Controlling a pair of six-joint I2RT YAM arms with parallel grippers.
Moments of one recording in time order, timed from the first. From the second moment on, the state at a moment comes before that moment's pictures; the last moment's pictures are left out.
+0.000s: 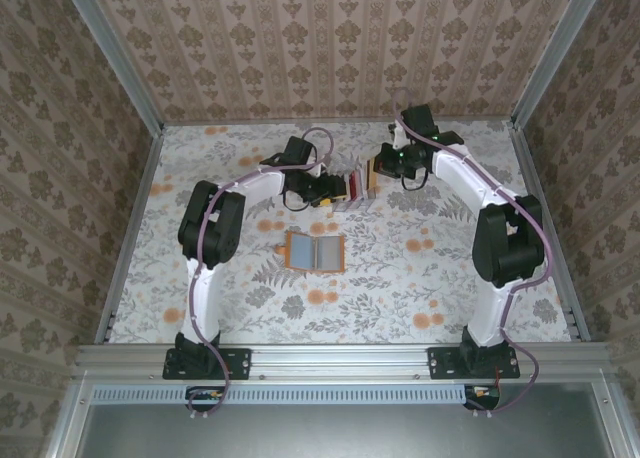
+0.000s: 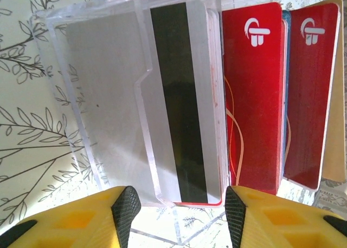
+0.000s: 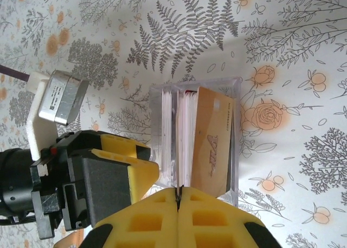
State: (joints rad) left arm -0.51 2.17 1.57 -0.37 0.65 -0.59; right arm 0.23 1.88 1.59 -0.66 -0.37 0.45
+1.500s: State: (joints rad) left arm -0.36 1.49 0.93 -0.62 0.45 -0.47; right arm 0.46 1.50 1.05 -0.35 -0.56 0.65
